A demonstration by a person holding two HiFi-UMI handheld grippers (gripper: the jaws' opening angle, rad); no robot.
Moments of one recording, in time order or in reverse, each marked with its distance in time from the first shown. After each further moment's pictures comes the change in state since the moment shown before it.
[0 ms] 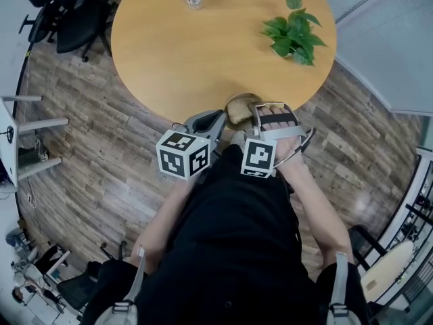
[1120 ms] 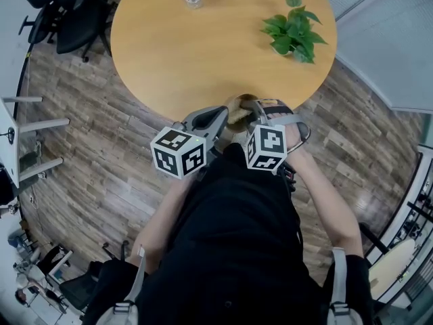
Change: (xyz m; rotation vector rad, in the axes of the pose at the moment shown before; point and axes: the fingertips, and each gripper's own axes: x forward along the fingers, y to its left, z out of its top) left arm -0.002 -0.012 0.017 0.008 -0.063 -0.095; right arm 0.005 0.022 0.013 0.159 -0.202 0.259
